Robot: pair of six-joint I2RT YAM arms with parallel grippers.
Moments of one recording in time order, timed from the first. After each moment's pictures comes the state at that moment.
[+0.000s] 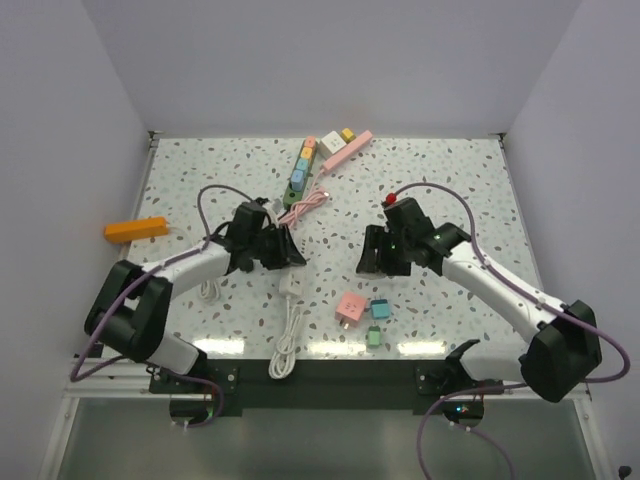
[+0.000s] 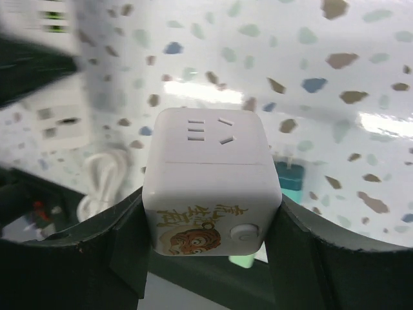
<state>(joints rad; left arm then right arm) -0.45 1.55 0.71 0.00 0.39 -0.68 0.59 1.23 0.99 -0.68 -0.13 0.65</state>
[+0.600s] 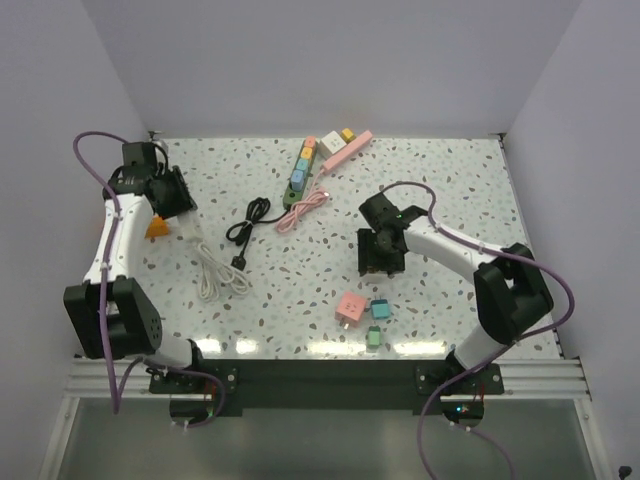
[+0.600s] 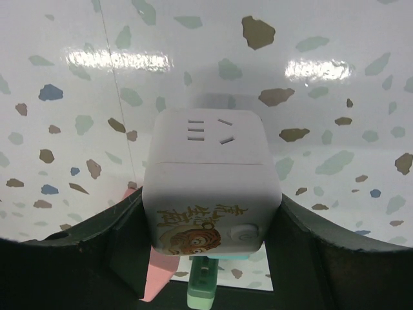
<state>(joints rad) 0.15 1.42 1.27 -0.73 0.12 -0.29 0.58 1.61 1.09 -0.77 0.06 0.58</state>
